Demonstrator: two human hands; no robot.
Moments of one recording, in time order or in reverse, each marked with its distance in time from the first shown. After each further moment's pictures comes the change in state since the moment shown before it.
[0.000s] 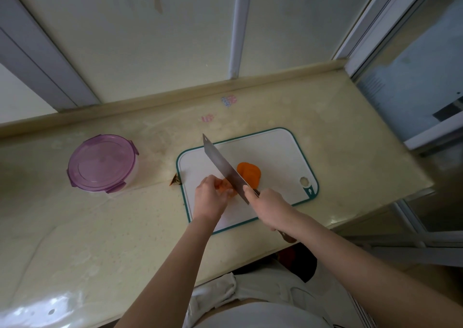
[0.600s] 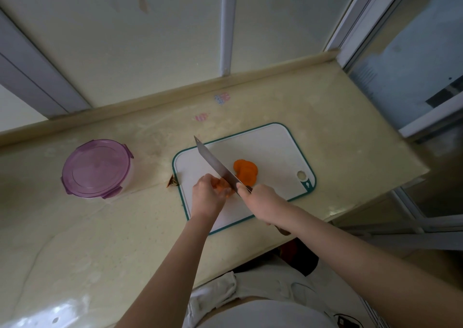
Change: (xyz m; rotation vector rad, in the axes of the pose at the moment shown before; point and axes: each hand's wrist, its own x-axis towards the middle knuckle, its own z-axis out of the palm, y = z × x) left_hand 0.005 -0.003 0.002 0.039 -0.028 -0.011; right_hand -0.003 -0.007 0.001 -0.038 0.010 0.006
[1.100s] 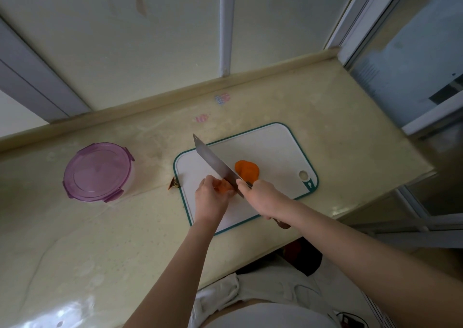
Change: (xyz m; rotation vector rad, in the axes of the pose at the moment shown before) left_hand -0.004 0.002 0.004 -0.075 0.001 -0.039; right_hand 0.016 -0.001 -0.003 0.002 -0.001 -0.026
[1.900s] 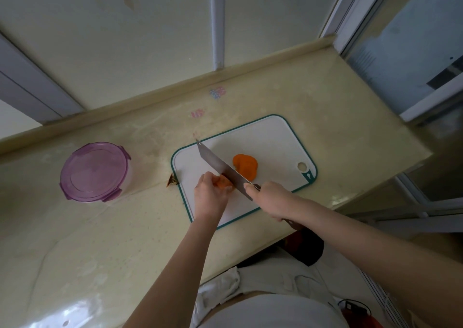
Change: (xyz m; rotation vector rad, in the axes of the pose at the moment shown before) left_hand -0.004 0.002 -0.002 0.057 0.005 0.023; right_hand -0.009 0.023 -0.002 0.016 -0.070 0.073
